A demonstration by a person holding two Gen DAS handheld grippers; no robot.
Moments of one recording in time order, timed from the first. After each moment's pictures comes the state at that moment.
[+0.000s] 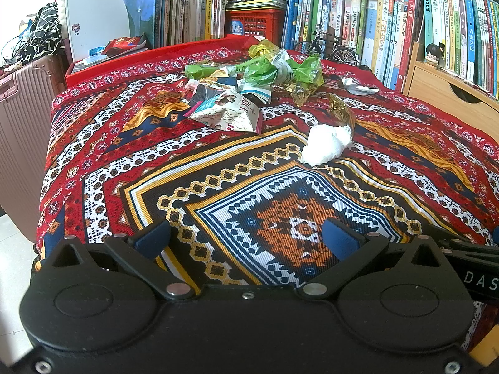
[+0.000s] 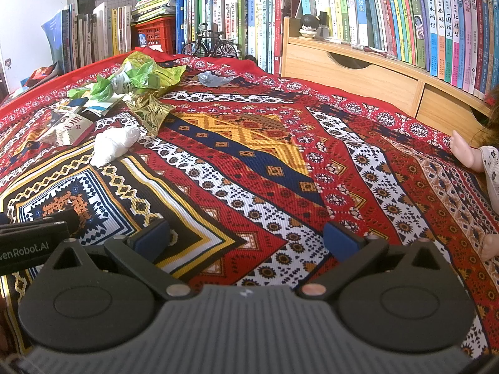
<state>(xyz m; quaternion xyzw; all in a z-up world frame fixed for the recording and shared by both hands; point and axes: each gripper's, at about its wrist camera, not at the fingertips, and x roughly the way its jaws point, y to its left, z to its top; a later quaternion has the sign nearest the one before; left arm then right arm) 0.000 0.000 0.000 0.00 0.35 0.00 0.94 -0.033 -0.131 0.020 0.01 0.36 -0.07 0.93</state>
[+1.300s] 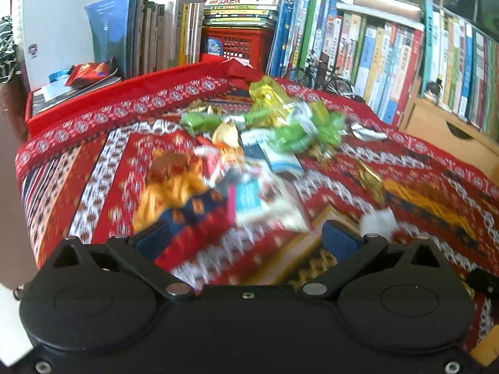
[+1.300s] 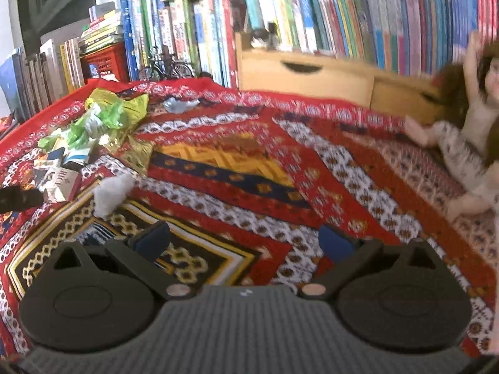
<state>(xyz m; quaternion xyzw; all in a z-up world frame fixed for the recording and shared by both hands) 0.103 0.085 0.051 0.00 0.35 -0.10 0.93 -0.031 -0.100 0.061 0.06 0.35 -0.18 0.92</state>
